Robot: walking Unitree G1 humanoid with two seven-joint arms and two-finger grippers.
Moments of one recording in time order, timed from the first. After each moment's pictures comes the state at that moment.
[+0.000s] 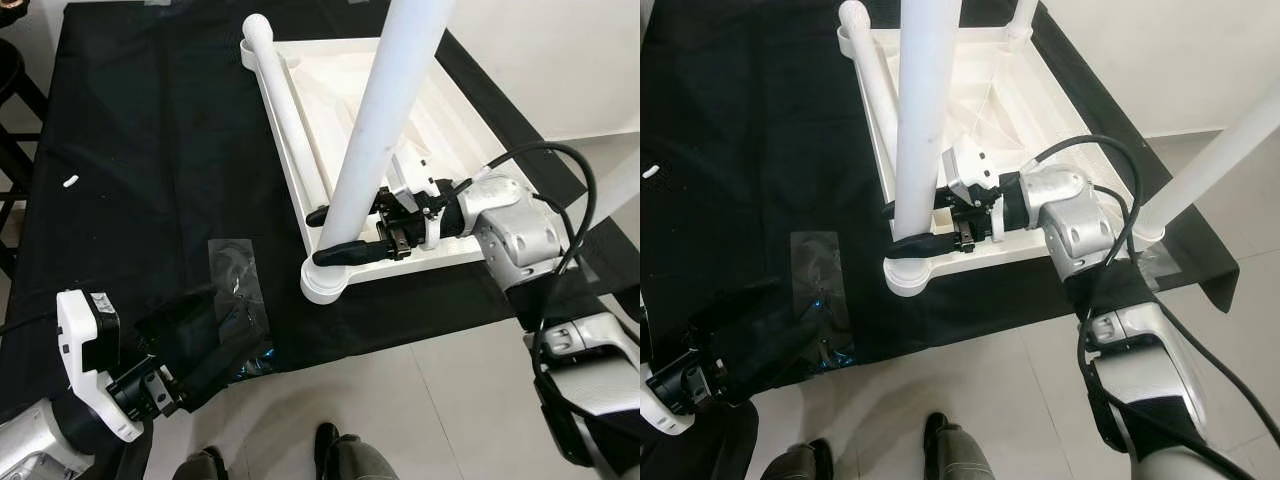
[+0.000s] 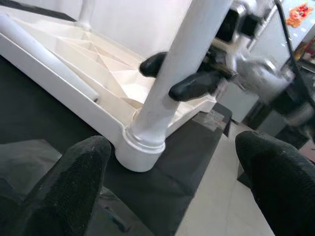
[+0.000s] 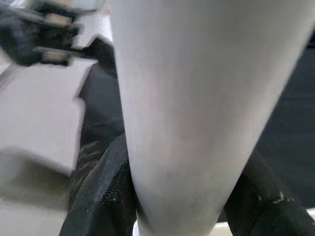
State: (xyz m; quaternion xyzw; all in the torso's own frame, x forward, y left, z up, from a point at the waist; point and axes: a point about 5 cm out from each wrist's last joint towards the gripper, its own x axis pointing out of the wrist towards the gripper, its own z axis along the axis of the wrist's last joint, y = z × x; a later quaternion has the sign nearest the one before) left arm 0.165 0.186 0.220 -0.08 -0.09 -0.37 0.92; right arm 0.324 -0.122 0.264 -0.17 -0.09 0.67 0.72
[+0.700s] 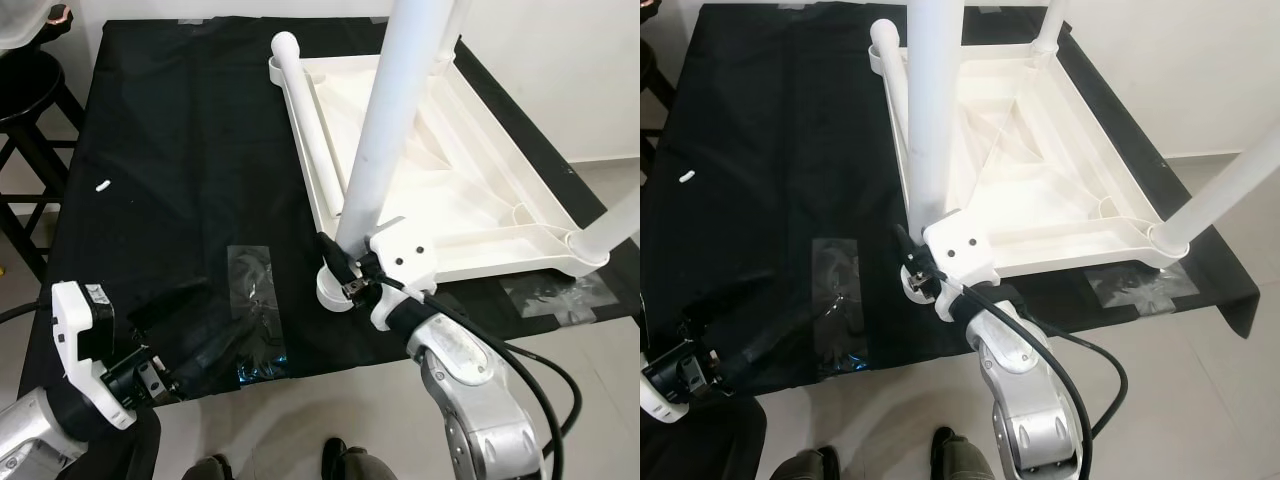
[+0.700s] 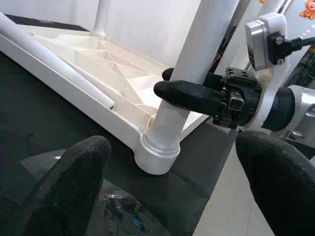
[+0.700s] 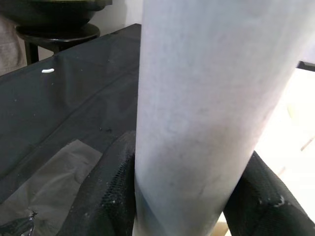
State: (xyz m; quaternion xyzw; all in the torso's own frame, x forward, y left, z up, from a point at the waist) left arm 0.175 0.191 0.220 -0.07 -0.09 -0.37 0.92; right arm 0.254 -0.085 0.220 -0.11 -0.07 0.23 0.96
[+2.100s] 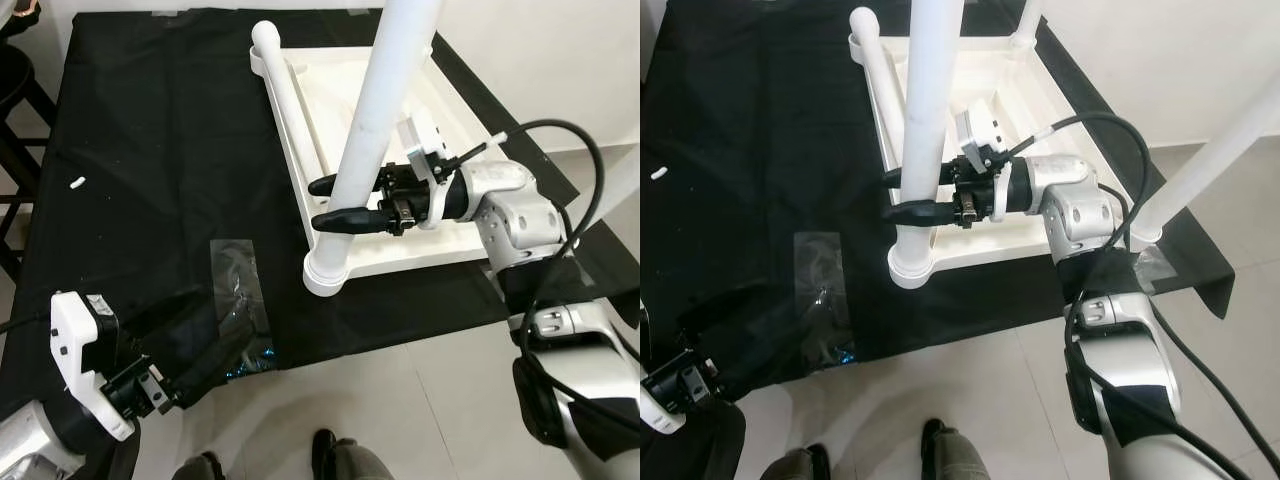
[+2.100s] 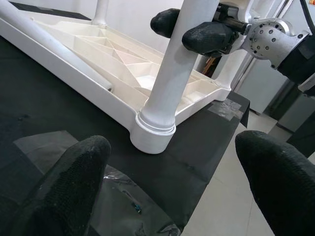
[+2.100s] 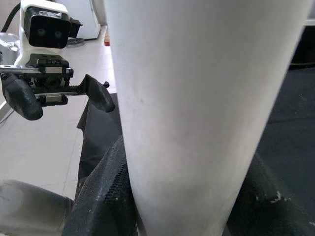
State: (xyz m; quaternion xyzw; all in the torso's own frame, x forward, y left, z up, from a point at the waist) left arm 0.166 0.190 0.216 -0.05 -0.08 -0.35 0.93; right arm 0.347 -0.125 0.295 -0.13 -0.08 0.71 0.69
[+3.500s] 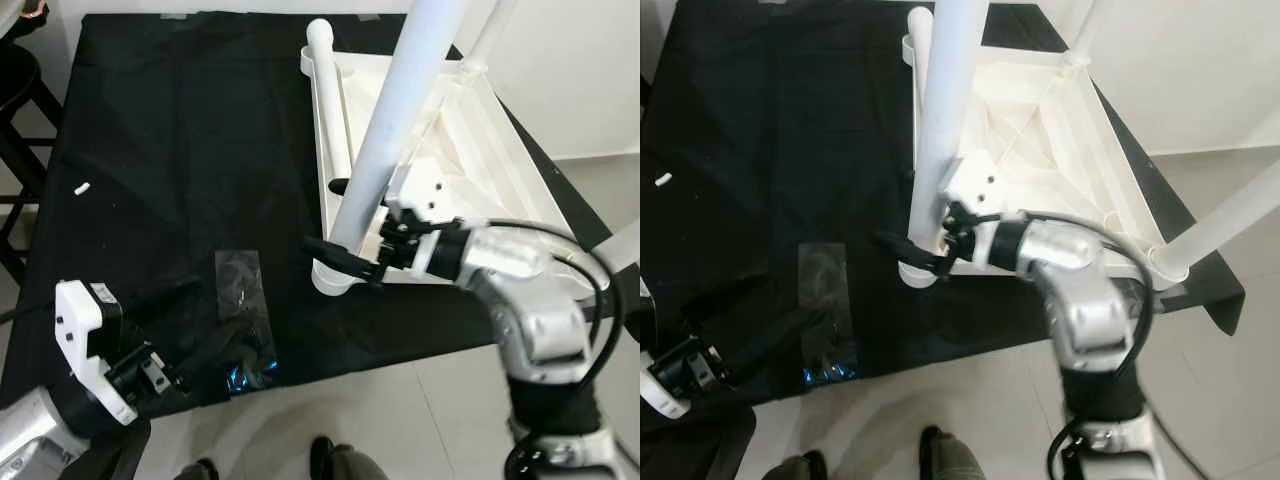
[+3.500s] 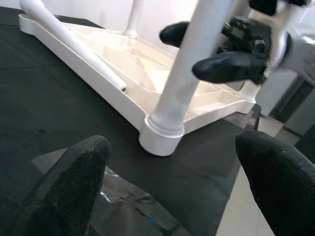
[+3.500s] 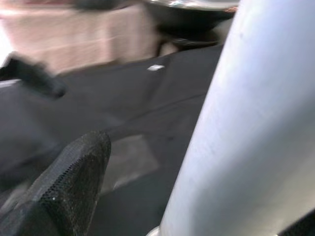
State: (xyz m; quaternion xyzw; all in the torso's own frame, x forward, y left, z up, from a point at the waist) left arm 0.177 0.191 0.217 -0.05 -0.09 -0.35 0.93; right arm 0.305 -0.123 0.281 -0.18 -0.09 0.56 0.80
